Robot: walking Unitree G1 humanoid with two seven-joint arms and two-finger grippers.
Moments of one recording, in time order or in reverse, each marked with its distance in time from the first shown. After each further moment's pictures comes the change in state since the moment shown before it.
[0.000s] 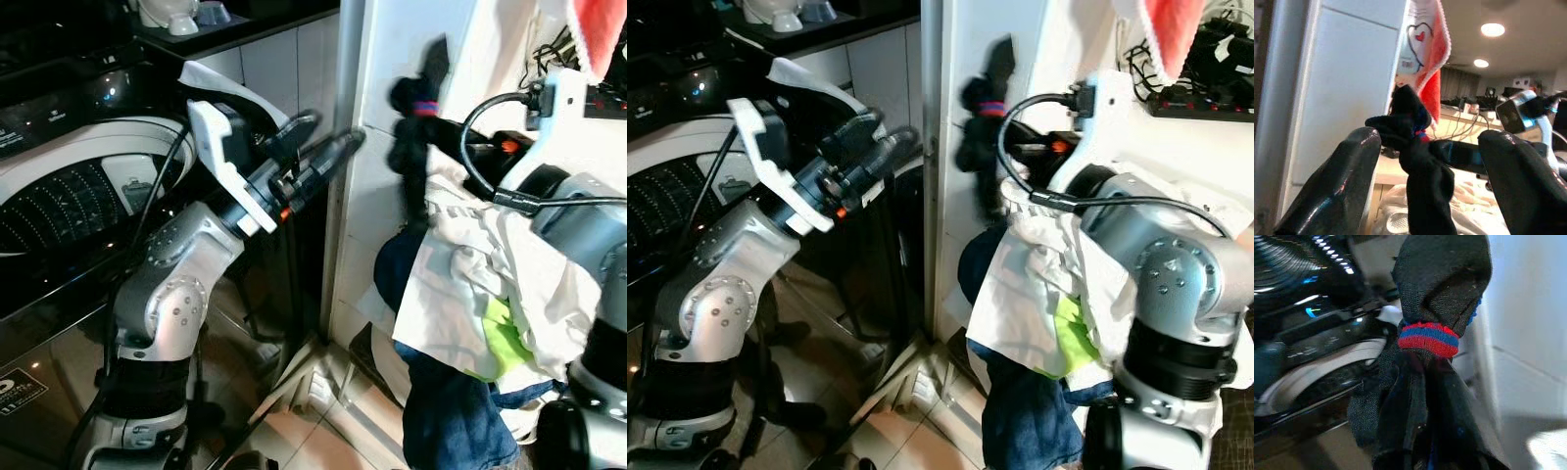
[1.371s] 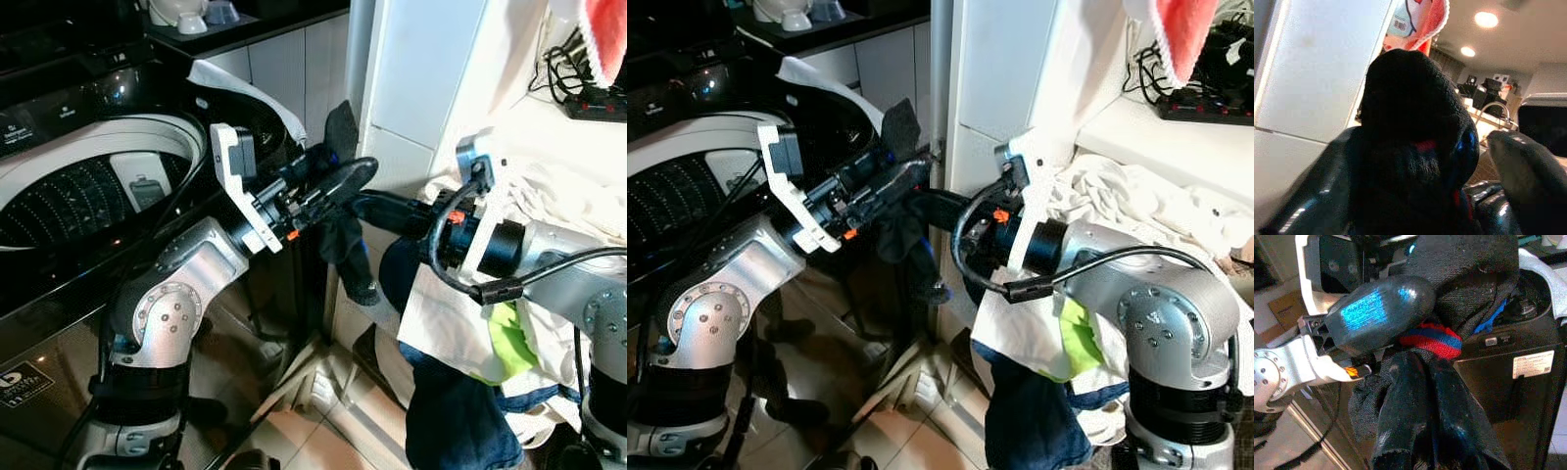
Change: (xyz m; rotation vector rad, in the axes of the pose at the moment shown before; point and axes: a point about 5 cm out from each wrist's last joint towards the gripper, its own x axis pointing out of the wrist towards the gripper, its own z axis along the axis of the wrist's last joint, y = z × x) left arm -0.007 -0.006 -0.018 -0.205 0.121 -0.054; right arm -0.014 0.048 -0.039 -0.074 0.212 0.420
